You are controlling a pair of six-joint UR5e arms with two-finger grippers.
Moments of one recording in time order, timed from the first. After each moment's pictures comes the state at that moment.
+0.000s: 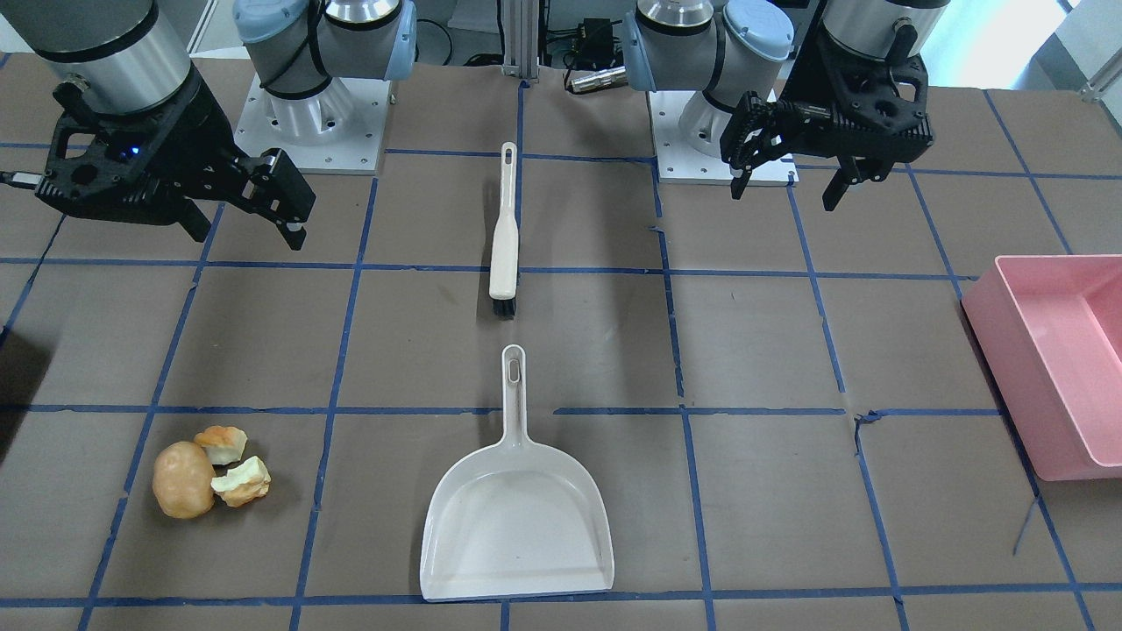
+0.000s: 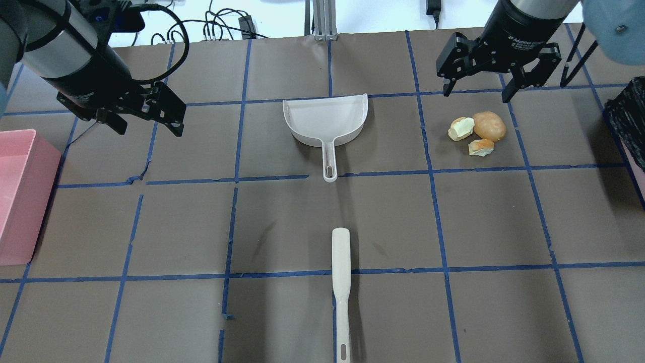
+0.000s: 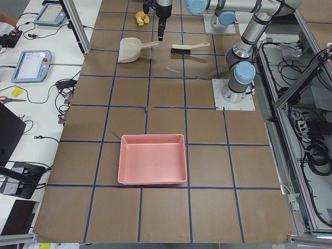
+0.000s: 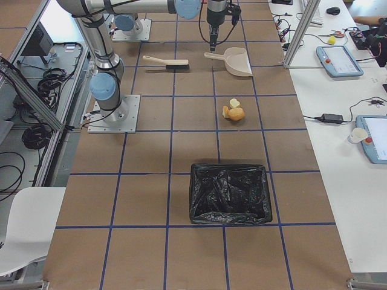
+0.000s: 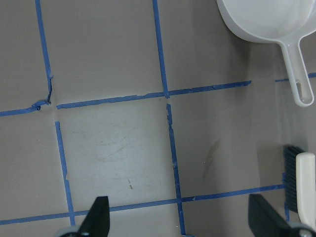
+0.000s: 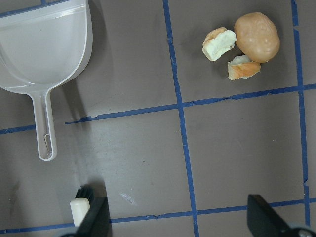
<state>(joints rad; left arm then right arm) -1.51 -1.47 -1.63 -1.56 1.54 0.17 1.54 -1.53 1.50 -1.56 -1.49 0.11</state>
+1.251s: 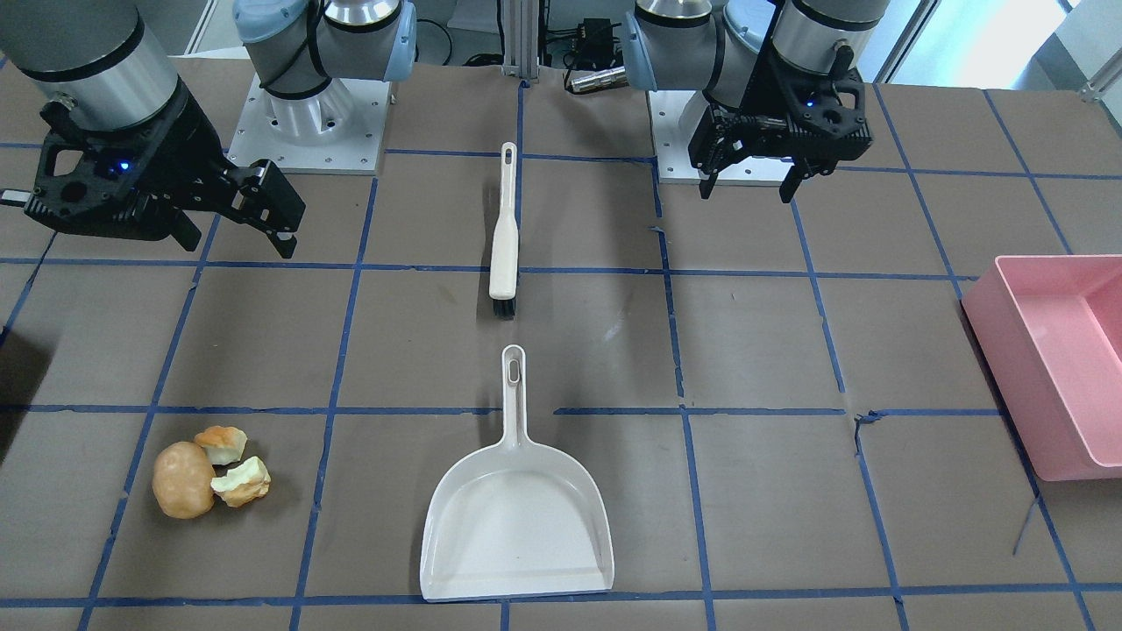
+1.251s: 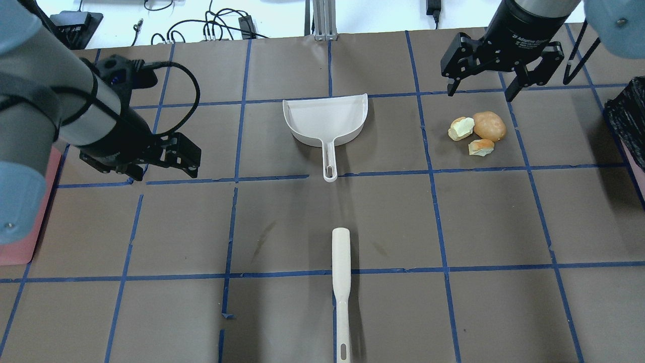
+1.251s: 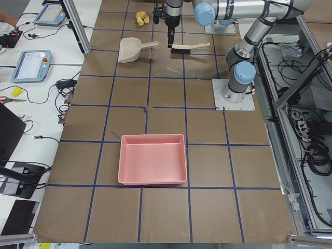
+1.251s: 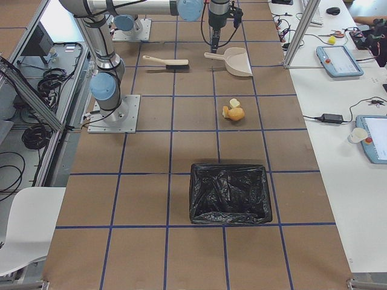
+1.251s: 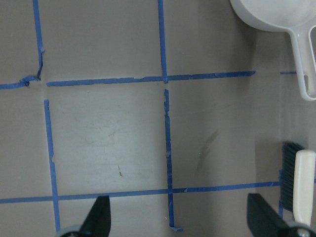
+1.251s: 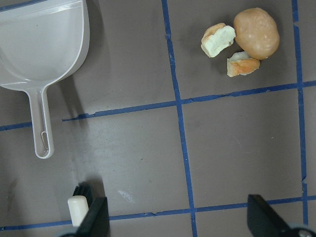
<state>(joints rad) -1.53 -1.31 -1.93 -1.40 1.53 0.03 1.52 -1.51 1.49 -1.55 -1.50 0.07</state>
